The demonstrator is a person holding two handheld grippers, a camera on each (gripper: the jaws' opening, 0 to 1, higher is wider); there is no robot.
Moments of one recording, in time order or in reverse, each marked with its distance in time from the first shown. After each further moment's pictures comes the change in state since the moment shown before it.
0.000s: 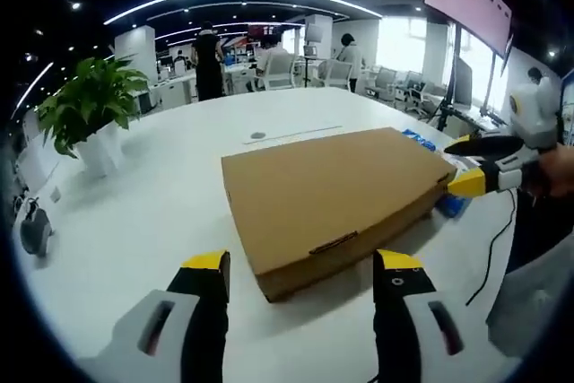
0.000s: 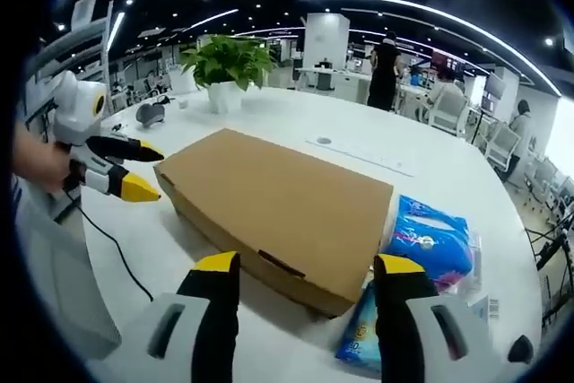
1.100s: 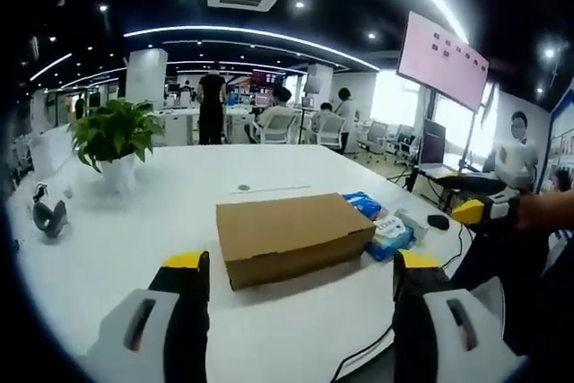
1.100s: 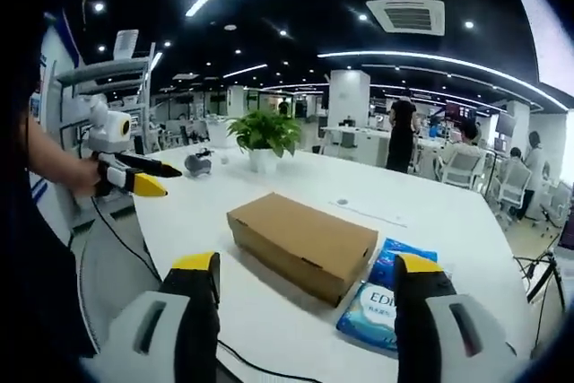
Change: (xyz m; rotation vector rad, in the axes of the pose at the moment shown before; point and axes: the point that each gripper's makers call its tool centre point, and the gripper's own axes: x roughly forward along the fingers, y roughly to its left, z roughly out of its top) left arm -0.141 -0.059 0.042 -0.140 -0.218 -0.029; right arm -0.165 0.018 0.027 -0.028 -0.261 0.105
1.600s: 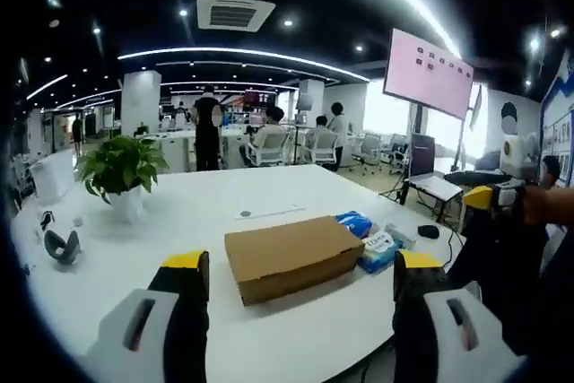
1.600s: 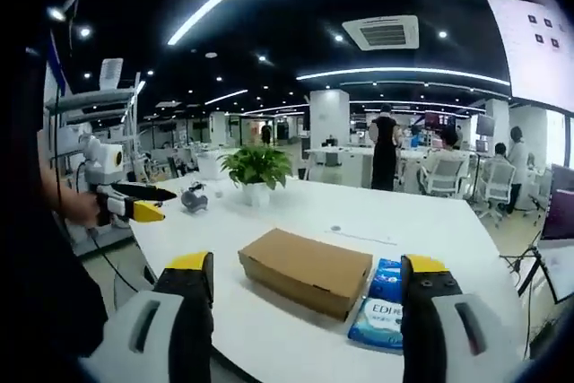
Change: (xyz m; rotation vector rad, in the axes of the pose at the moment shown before) left arm -0.063 -0.010 0.048 0.071 -0.104 -0.065; right arm -0.050 0.021 0.078 0.033 -0.104 -0.089
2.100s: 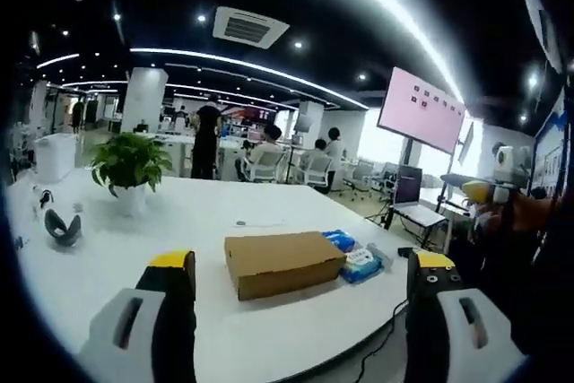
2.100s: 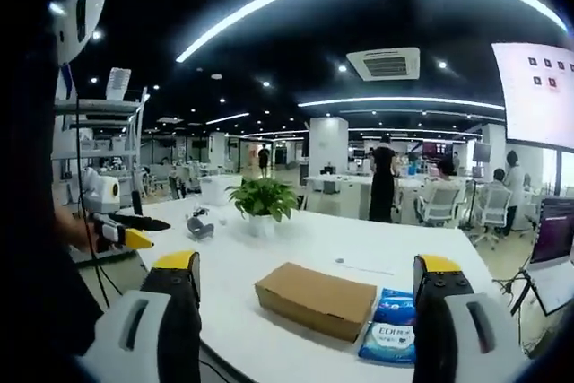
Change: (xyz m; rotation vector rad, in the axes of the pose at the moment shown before) left arm -0.075 0.012 0.000 -0.026 -0.116 -0.012; right arm -0.040 0.046 0.039 0.033 -0.139 -0.016
